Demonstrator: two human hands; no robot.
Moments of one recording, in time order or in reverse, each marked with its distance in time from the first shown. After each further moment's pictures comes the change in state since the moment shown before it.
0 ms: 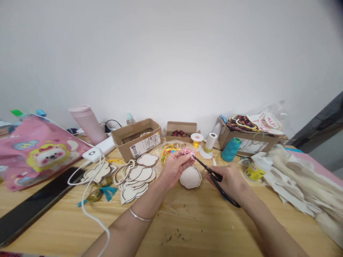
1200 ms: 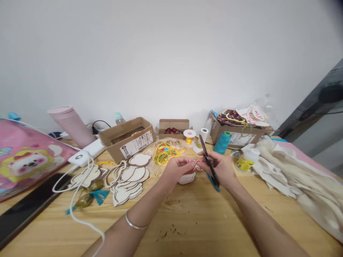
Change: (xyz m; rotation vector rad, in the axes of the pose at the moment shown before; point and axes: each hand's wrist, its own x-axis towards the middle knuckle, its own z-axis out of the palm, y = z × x) left_hand -0.014 -0.012 0.012 0.335 -0.104 -0.133; right_hand 0.011 -0.004 0.011 0.973 0.233 0.272
